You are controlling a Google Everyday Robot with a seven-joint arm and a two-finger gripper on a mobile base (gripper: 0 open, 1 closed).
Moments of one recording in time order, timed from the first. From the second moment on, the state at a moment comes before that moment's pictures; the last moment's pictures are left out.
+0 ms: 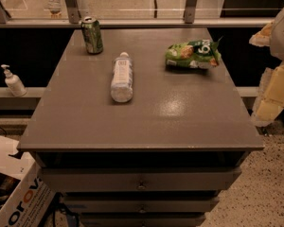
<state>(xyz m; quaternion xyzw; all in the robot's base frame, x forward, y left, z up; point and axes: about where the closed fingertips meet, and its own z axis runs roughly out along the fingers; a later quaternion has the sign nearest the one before) 0.438 -0.217 0.976 -0.60 0.78 -0.03 0.16</state>
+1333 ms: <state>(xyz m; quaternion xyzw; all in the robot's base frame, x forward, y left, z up) 0.531 -0.163 0.947 -0.72 0.67 -0.01 0.17</state>
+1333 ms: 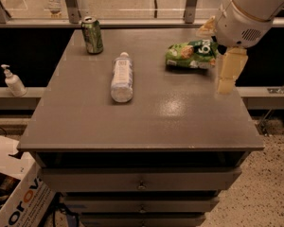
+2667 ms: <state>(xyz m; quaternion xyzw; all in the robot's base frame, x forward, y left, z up) 0.538 -0.116 0.947 -0.87 0.46 -0.01 0.18</state>
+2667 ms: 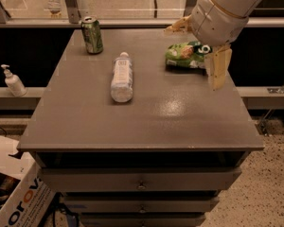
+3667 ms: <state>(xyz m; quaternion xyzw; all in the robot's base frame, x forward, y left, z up) 0.581 -0.094 0.932 -0.93 0.33 -0.05 0.17</state>
